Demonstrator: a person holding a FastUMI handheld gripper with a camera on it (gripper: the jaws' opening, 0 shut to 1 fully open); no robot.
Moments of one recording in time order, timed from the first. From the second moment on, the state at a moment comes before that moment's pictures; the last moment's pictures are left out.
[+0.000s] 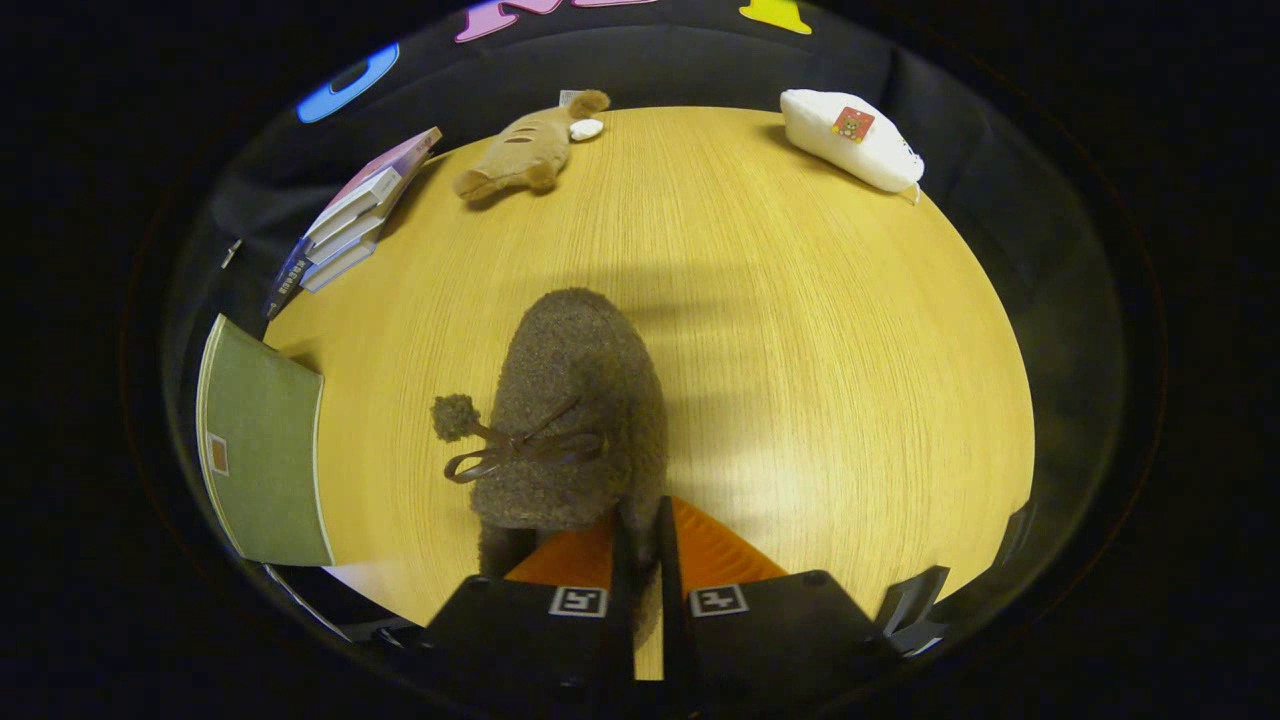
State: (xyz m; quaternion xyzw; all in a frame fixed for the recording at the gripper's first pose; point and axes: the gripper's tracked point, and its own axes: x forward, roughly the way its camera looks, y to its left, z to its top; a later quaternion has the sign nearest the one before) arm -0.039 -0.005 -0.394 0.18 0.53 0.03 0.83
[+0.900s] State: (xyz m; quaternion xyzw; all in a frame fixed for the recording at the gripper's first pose) arm -0.035 0.084 -0.214 0.34 0.44 0.07 0.83
